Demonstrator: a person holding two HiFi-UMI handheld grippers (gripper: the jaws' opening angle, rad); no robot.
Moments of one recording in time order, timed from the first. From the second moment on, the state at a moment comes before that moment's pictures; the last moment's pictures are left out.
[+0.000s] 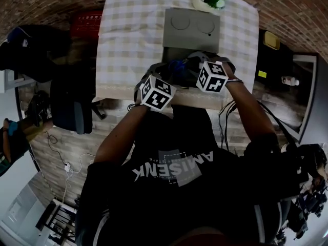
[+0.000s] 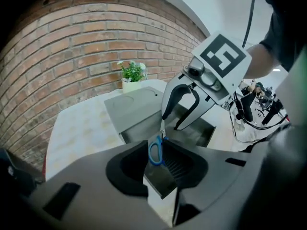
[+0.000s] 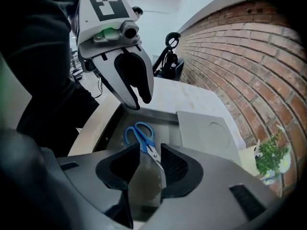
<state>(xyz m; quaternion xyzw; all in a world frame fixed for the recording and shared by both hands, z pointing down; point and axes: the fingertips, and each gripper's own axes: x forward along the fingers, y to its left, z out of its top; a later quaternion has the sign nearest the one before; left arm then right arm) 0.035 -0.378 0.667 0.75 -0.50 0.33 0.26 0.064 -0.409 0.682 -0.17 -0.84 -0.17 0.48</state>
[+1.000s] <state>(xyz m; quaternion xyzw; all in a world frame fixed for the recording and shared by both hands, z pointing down) 0.052 -0.384 0.764 0.70 -0.40 0.52 0.28 0.061 -0.418 0.741 -0.25 -0.78 -0.27 0.50</state>
